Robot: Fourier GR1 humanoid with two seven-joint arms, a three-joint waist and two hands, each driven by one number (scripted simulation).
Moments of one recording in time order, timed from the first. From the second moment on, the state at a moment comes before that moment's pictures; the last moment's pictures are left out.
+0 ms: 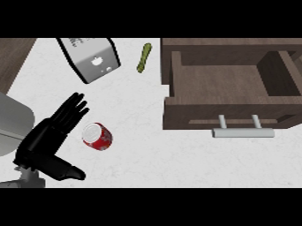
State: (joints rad) left arm -0.02 0.14 0.06 -1.64 0.33 -0.37 0.25; right arm 0.43 -0.09 -0.61 -2.15 -0.43 0.43 0.10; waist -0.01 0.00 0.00
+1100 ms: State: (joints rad) left arm -0.14 0.18 0.15 -1.00 0.10 -0.44 -0.25; right arm 0.38 -0.07 -0.70 -2.14 -0.46 0.51 0.15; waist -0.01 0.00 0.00
